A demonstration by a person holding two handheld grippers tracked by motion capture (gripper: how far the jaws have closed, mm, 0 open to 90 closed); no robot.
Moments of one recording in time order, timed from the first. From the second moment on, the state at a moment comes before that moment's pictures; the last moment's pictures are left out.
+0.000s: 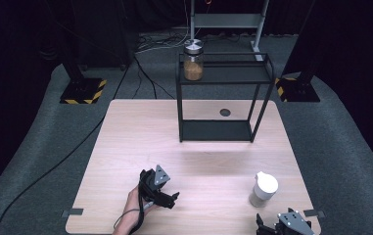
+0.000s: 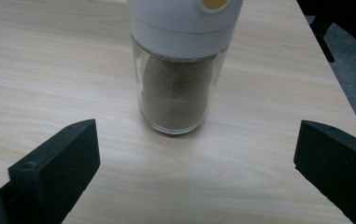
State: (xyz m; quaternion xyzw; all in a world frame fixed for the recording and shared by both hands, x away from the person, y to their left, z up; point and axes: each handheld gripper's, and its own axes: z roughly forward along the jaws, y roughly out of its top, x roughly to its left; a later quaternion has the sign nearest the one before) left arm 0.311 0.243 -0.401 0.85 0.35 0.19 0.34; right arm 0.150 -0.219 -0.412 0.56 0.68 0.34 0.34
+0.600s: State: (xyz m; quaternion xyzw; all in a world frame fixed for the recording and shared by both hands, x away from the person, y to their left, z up) left arm 0.306 0.245 -0.431 0.82 0.40 0.18 0.36; right arm 0.153 -0.215 -0.415 0.55 0.68 0.34 0.34
